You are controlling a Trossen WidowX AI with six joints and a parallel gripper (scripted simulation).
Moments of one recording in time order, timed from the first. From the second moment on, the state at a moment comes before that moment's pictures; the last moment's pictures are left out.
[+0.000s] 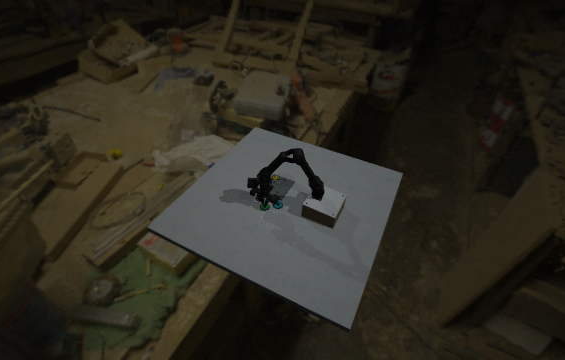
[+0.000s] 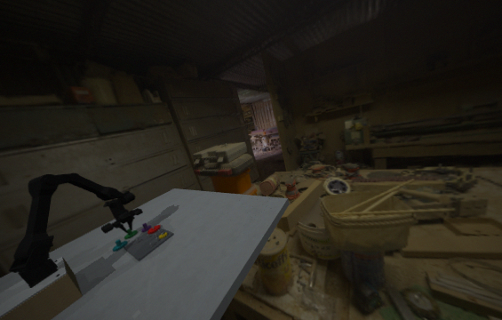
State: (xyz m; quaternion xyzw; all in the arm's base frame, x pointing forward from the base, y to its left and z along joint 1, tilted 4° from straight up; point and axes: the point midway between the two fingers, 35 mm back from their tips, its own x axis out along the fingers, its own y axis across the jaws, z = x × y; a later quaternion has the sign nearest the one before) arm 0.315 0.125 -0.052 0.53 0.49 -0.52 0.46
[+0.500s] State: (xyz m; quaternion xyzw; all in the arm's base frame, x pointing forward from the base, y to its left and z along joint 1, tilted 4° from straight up) arm 0.324 0.124 -0.012 0.53 0.49 -0.52 0.45
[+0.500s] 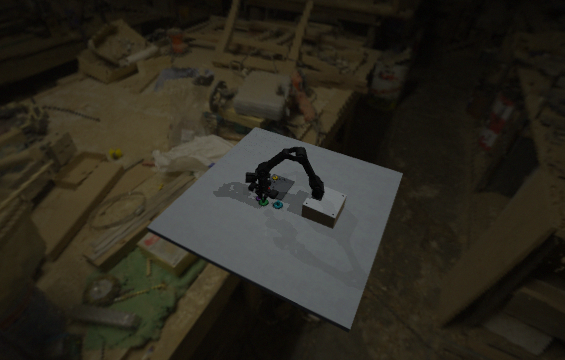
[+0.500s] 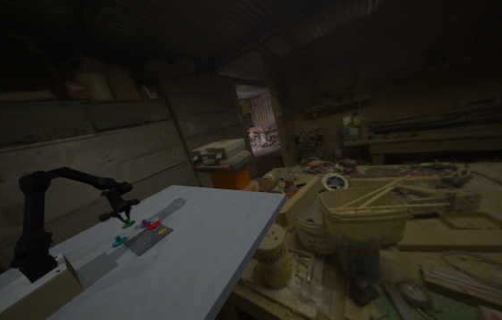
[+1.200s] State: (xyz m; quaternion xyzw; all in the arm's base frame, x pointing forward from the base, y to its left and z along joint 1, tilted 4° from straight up) arm 0.328 0.119 0.057 0.52 0.50 -0.52 0.45
